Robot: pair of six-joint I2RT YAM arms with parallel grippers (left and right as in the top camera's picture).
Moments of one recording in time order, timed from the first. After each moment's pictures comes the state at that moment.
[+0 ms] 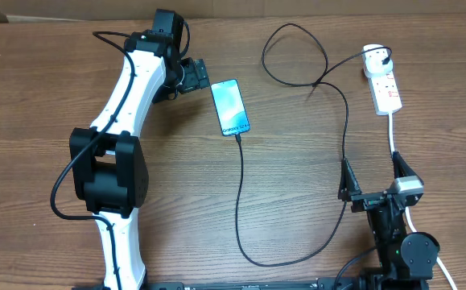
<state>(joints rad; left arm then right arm) -0.19 2.20 1.95 -1.03 0.07 -0.47 -0.02 0.02 0.07 0.03 -0.14 0.04</state>
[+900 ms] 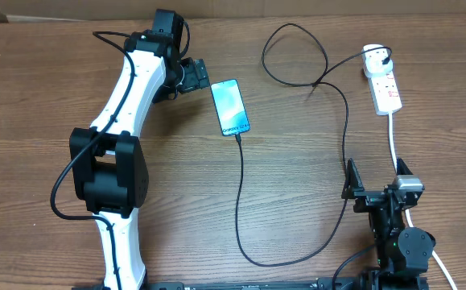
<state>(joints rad) -0.19 2.20 1.95 -1.03 0.07 -0.47 -0.10 0.01 0.02 -0.03 -0.11 0.04</state>
